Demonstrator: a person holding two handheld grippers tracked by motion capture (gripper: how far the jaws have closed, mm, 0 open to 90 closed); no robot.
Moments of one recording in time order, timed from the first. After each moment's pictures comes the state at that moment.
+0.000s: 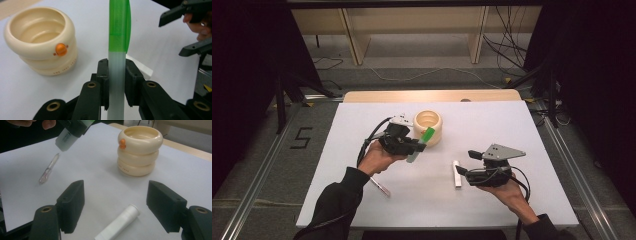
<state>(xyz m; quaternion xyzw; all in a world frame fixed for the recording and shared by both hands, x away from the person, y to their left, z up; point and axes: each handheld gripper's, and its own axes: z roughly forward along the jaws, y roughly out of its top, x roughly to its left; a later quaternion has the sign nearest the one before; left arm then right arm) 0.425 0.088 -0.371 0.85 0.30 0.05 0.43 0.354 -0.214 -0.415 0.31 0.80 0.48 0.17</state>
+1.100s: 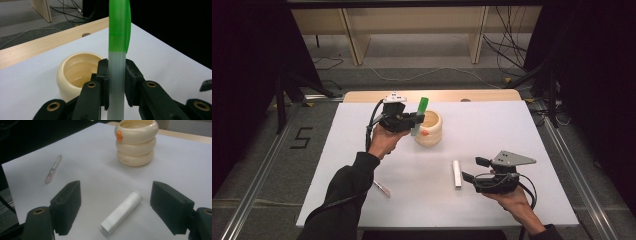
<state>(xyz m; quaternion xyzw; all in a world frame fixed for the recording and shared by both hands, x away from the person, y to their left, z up) 0.470 0.090 -0.357 0.77 0.38 0.12 0.50 0.340 -0.232 -0.426 0.35 0.78 0.50 0.14</state>
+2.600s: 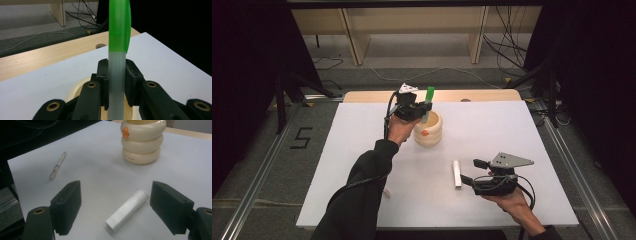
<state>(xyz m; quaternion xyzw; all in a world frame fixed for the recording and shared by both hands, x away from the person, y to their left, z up) 0.526 0.058 -0.380 0.74 0.42 0.15 0.51 0.338 -0.229 -0.430 0.34 0.79 0.50 0.13</state>
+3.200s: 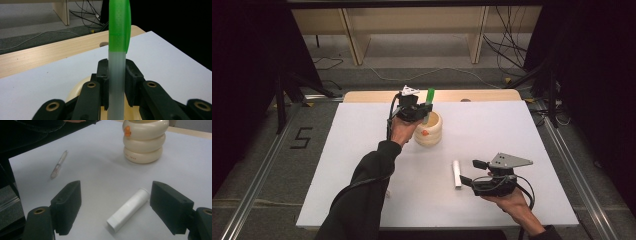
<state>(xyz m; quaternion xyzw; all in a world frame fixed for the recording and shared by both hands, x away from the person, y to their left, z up) 0.531 0.053 -0.393 0.73 0.43 0.16 0.50 0.338 -0.228 -0.431 0.33 0.79 0.50 0.12</state>
